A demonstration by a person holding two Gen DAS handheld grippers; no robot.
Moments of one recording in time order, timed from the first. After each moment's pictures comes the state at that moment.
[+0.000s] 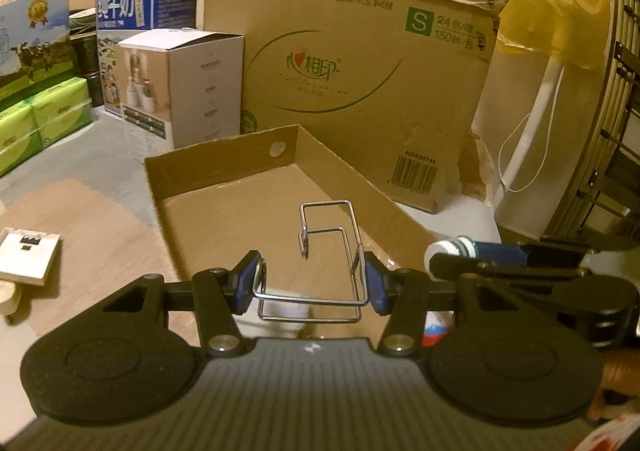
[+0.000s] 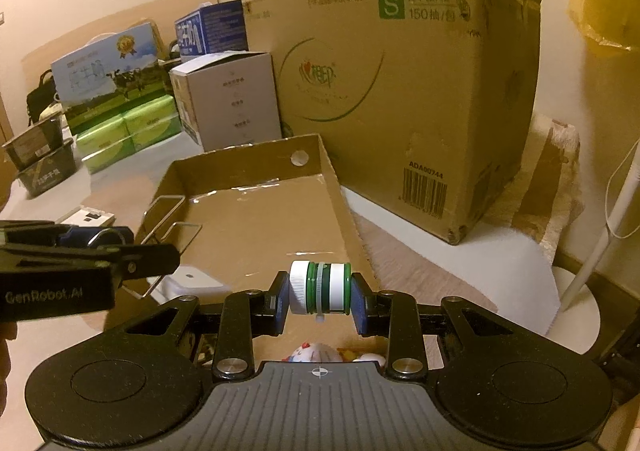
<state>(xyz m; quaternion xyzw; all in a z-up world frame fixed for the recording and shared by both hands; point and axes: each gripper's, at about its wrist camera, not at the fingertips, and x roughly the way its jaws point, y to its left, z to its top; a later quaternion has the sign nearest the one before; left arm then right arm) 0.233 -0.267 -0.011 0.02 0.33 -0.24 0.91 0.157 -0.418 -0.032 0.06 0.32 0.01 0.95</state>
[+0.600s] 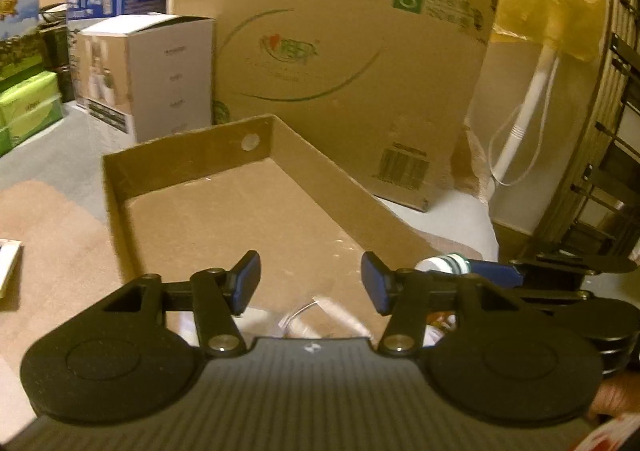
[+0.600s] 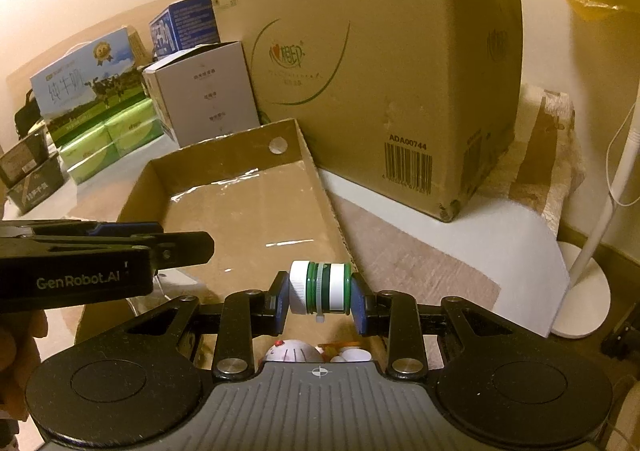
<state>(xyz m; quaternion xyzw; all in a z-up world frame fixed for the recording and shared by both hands) 0.252 -0.288 -0.028 0.02 0.33 -0.26 0.91 0.166 -0.437 -0.052 0.10 0.32 0.00 0.94</state>
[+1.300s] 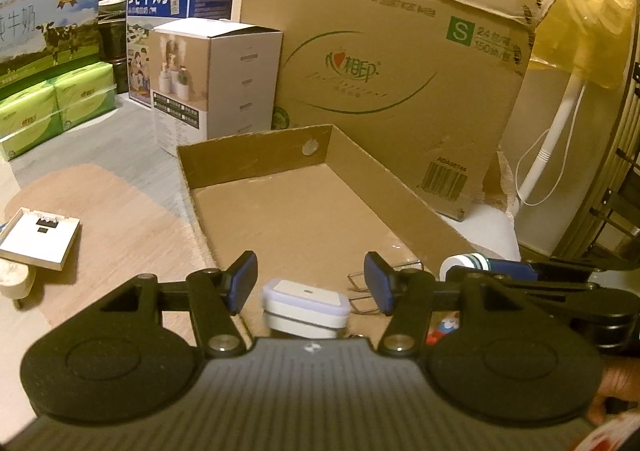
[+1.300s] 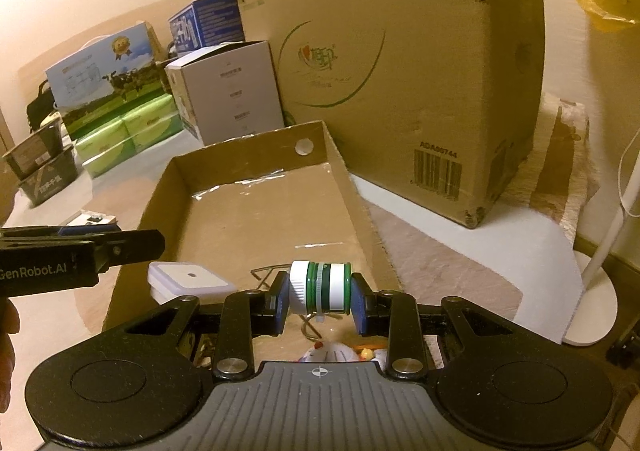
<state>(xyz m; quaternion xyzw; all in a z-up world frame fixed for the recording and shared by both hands) 0.238 -0.236 -0.019 -0.01 0.33 -0.21 0.92 0.167 -0.415 -0.046 0.09 0.32 0.02 0.94</state>
